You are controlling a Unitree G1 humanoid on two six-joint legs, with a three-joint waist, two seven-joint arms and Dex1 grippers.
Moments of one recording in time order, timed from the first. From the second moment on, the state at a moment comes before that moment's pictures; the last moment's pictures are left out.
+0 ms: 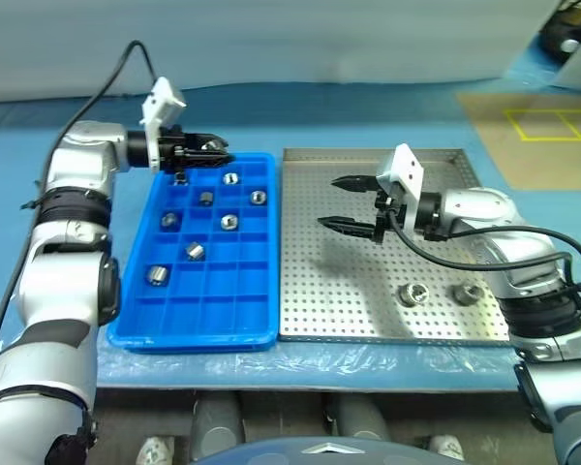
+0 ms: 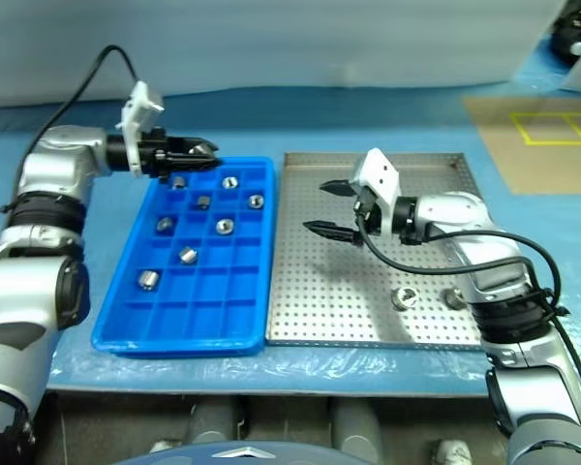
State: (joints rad) left arm -1.06 0.62 0.11 0.72 -0.14 0.39 -1.44; right arm -0.63 -0.65 0.16 -0.11 0.42 0.49 0.99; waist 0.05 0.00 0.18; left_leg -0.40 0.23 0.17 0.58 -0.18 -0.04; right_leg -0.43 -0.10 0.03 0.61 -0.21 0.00
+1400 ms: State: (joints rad) left arm -0.11 0.90 0.08 -0.21 -0.49 0.67 -1.21; right arm -0.71 -0.51 0.25 0.09 0.32 0.36 1.14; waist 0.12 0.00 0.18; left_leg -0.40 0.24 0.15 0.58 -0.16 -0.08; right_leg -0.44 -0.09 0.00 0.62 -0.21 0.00
